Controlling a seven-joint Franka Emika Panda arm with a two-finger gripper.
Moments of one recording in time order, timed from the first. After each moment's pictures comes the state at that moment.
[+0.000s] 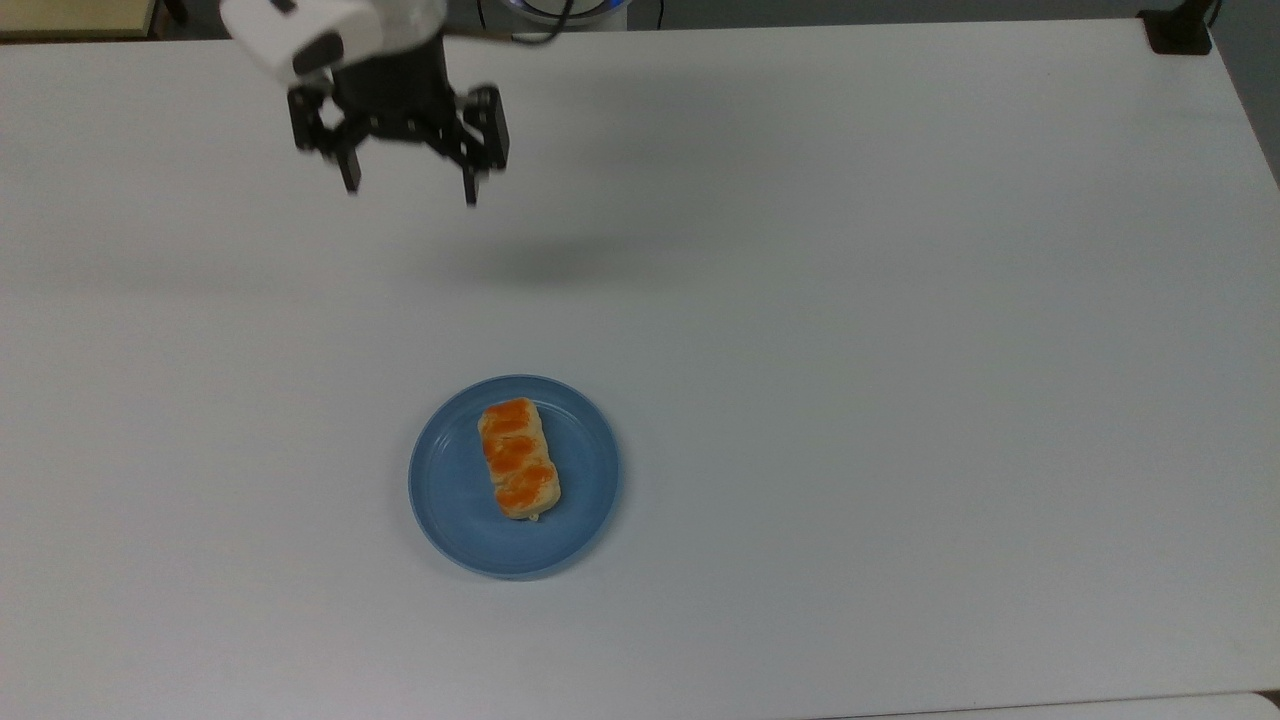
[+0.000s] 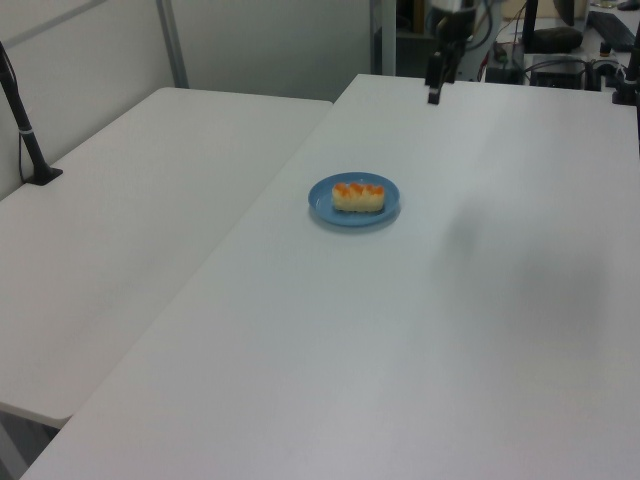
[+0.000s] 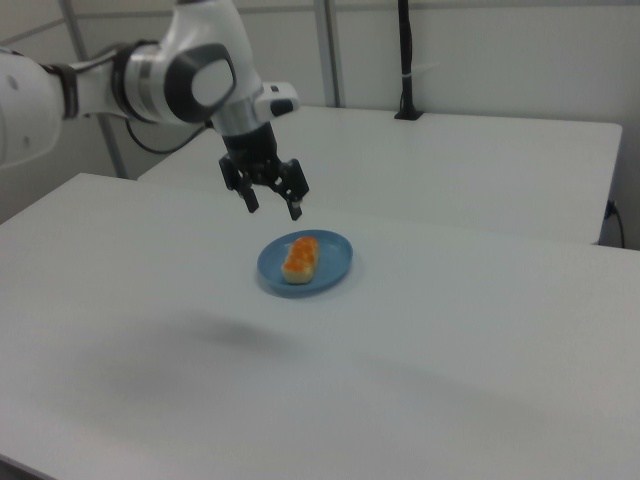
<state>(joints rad) -0.14 0.19 0.08 -1.61 -0.09 1.93 -0.02</state>
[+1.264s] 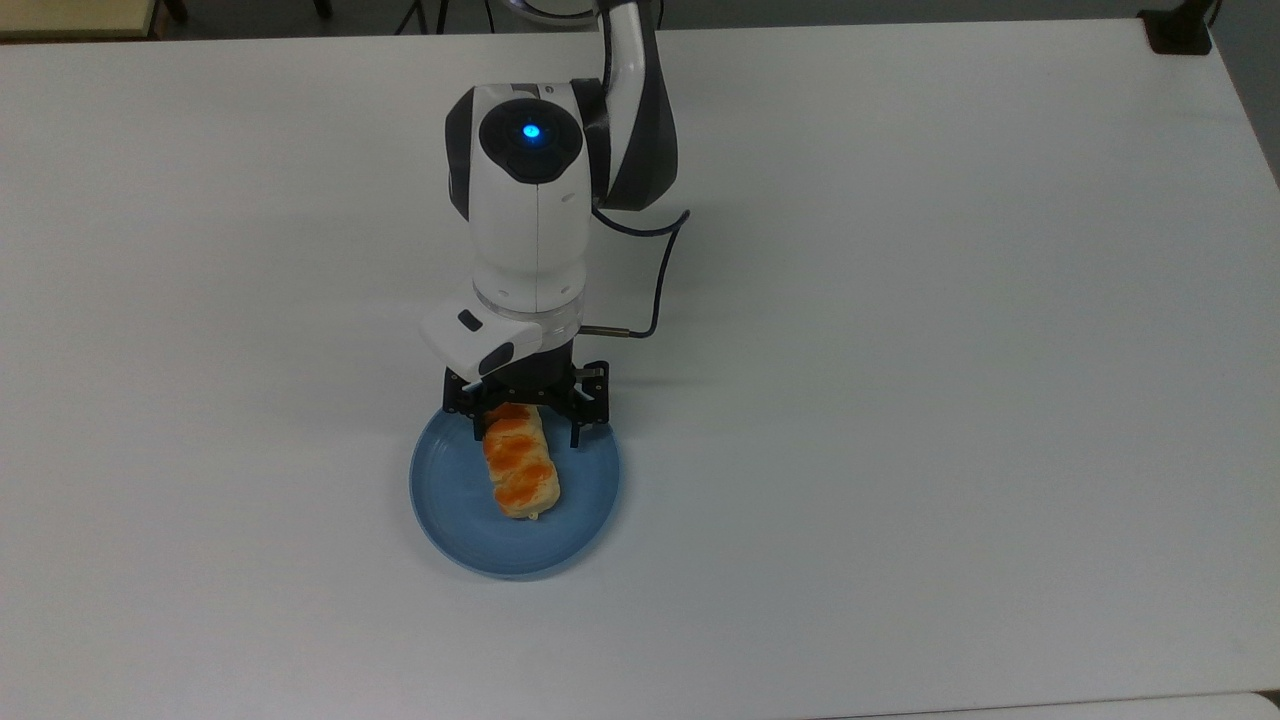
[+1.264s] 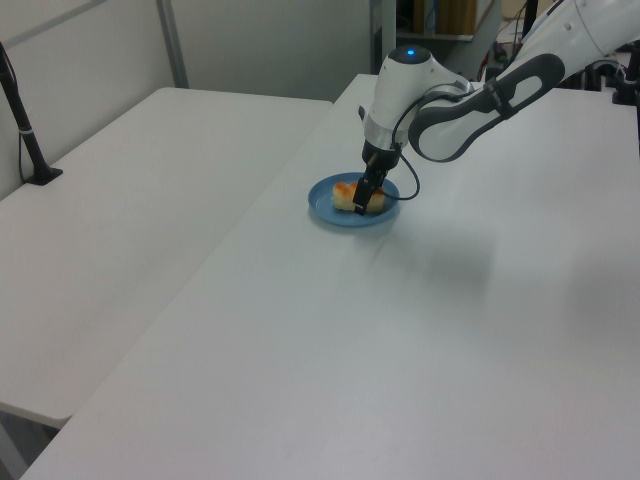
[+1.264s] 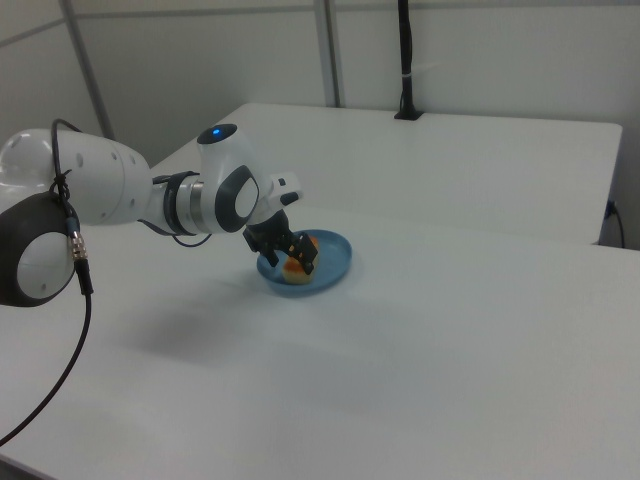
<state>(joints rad) -0.03 0.60 0.09 -1.60 -0.24 2.48 0.20</state>
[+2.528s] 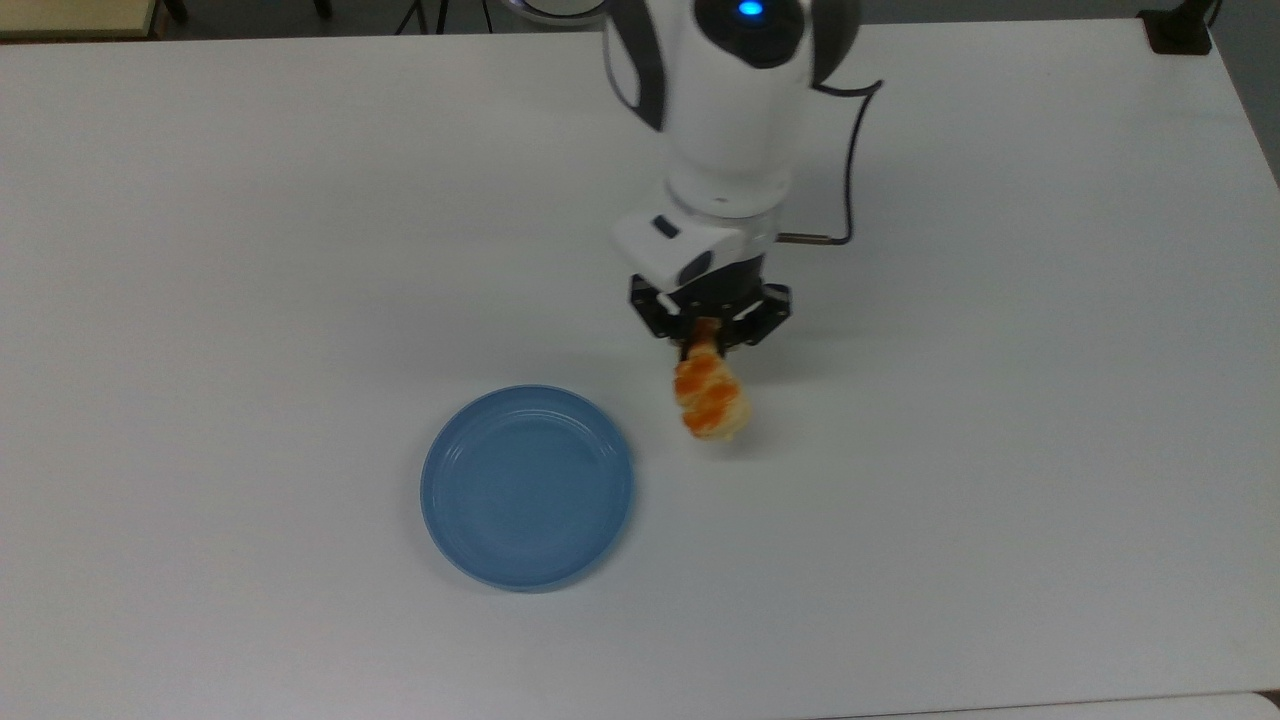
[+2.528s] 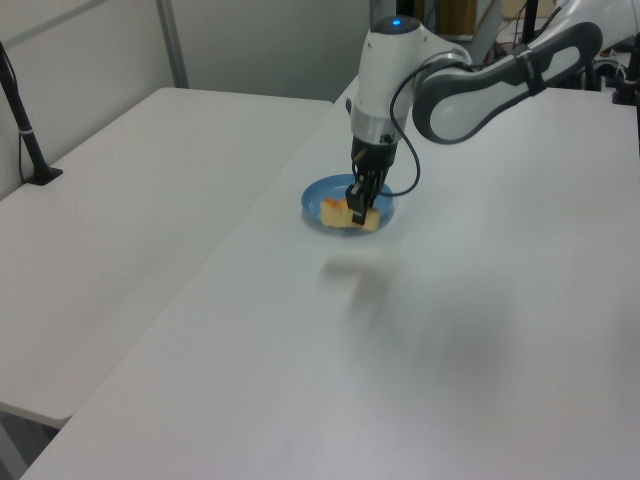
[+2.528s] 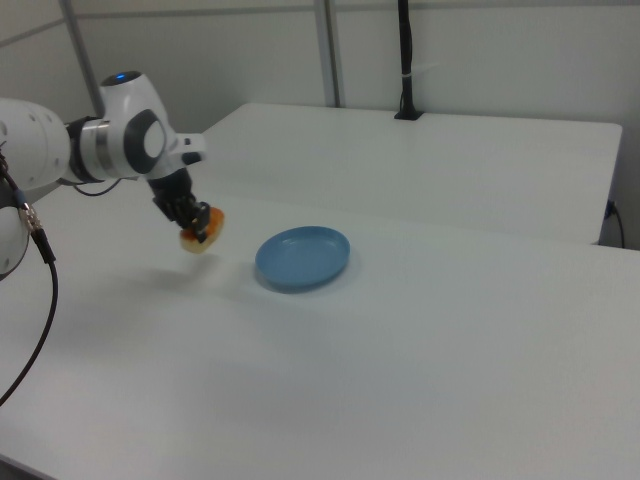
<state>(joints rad) 0.06 0.47 0.27 -1.57 -0.24 2.19 0.47</state>
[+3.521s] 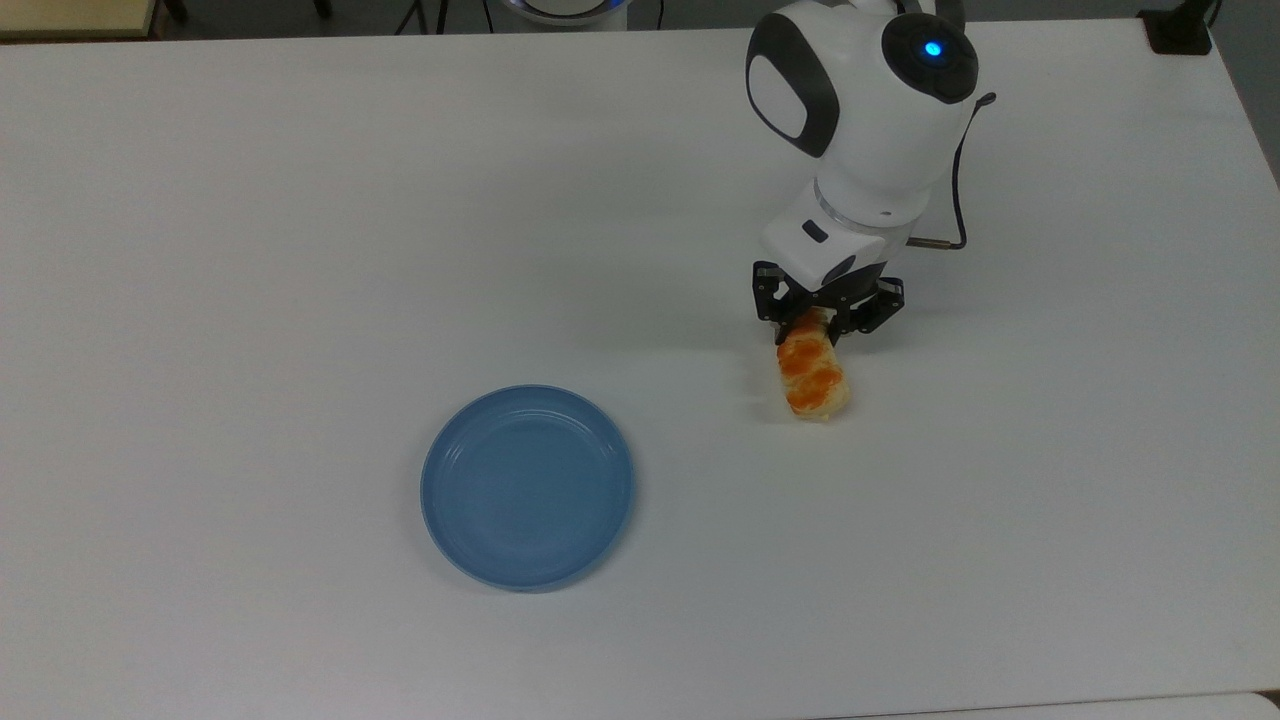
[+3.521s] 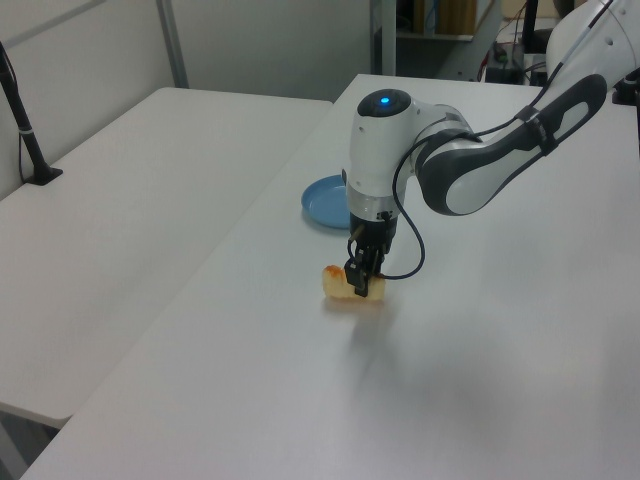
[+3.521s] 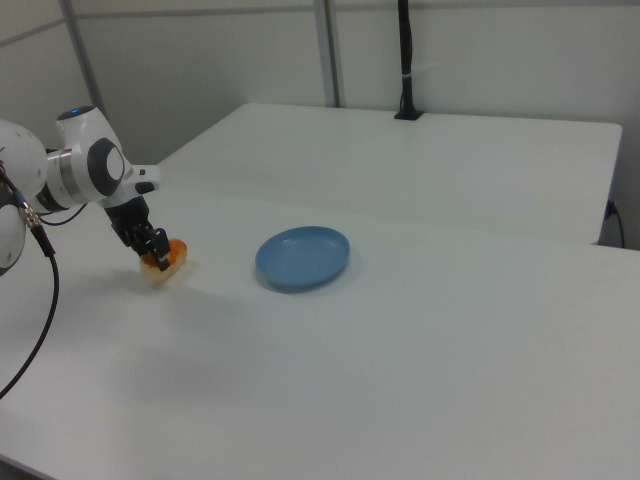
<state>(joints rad) 0.24 0.55 0.25 -1.57 -0.31 2.18 0.70</state>
